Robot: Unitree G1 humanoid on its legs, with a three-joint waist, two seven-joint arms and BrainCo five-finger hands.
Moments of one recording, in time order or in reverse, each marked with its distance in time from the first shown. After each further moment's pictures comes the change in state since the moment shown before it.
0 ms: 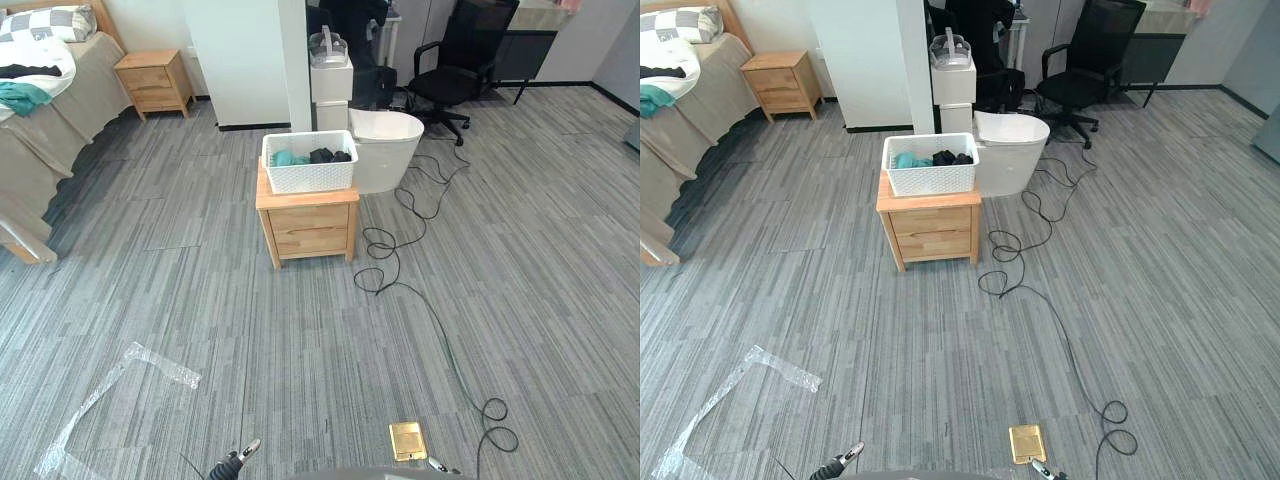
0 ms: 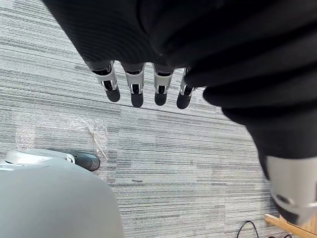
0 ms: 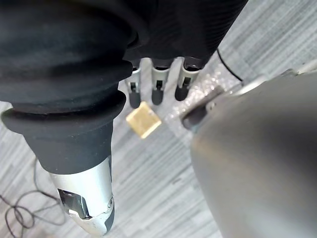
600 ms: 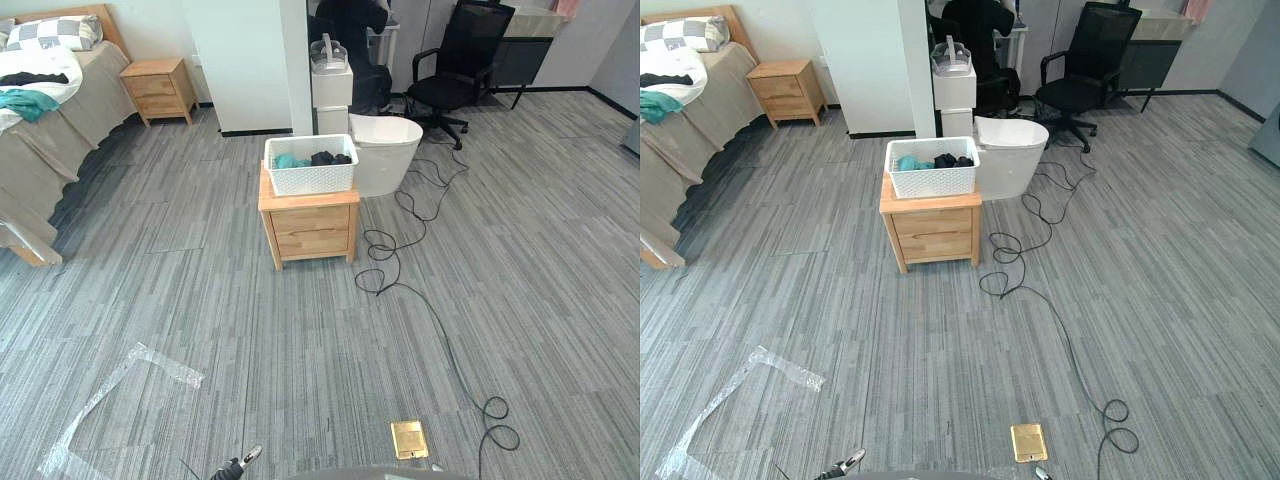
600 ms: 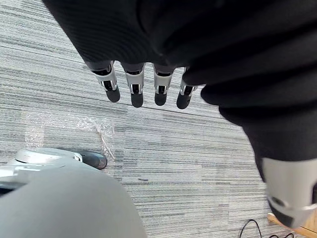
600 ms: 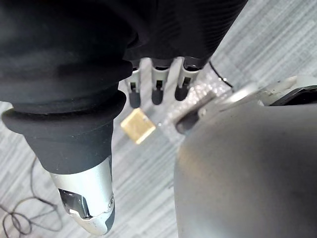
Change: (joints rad) left arm 0.012 -0.008 -0.001 0.009 0.002 0.000 -0.021; right arm 0.020 -0.003 -0.006 0.000 -0.001 0.000 0.001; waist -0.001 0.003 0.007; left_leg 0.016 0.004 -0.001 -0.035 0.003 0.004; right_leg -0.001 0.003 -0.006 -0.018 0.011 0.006
